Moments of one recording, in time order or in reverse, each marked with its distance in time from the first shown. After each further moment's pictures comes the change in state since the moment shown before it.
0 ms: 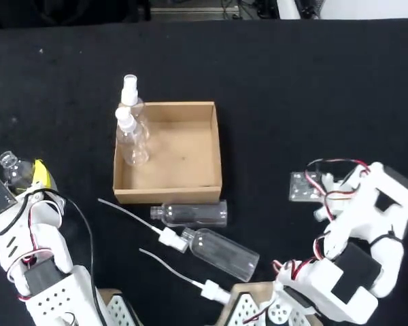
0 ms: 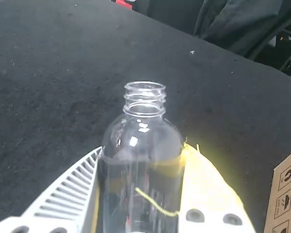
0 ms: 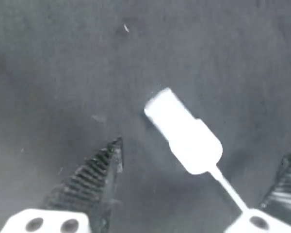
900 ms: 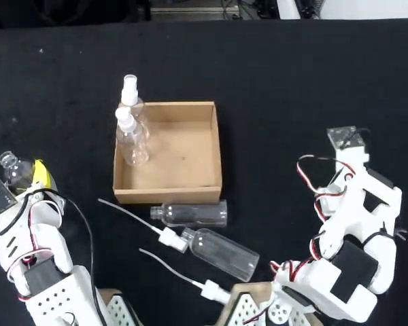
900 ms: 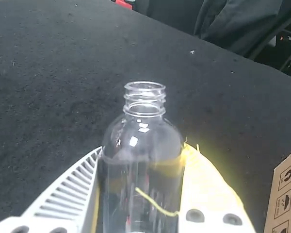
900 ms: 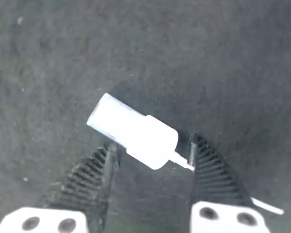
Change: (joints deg) left arm 0.0 0.0 0.0 0.0 0.0; right arm -3.2 0.0 4.6 -15.6 -80.4
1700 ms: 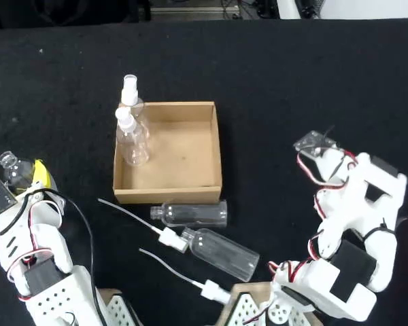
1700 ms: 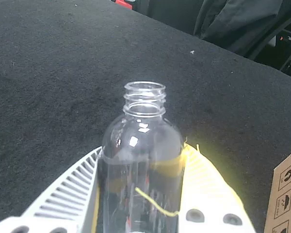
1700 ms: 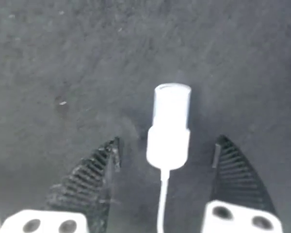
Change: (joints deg) left arm 0.0 0.0 0.0 0.0 0.0; right arm -1.9 0.0 -4.7 12.7 35.3
